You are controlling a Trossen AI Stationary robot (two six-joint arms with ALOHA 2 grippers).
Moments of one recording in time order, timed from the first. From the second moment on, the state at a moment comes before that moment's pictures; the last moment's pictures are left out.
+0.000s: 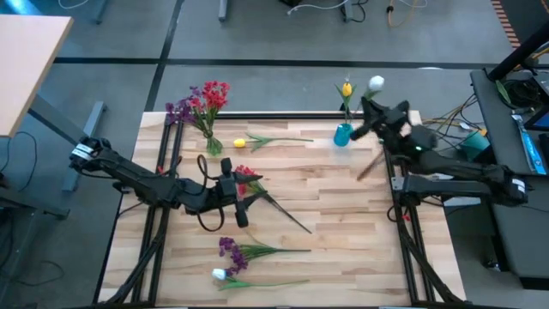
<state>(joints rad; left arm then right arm) -0.39 1.26 0.82 0.38 -0.72 0.05 -0.39 0.80 0.52 0.59 0.60 -0.25</state>
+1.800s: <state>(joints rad) -0.39 1.21 0.82 0.28 -0.73 -0.01 -0.61 0.98 0.55 0.50 0.50 -0.15</state>
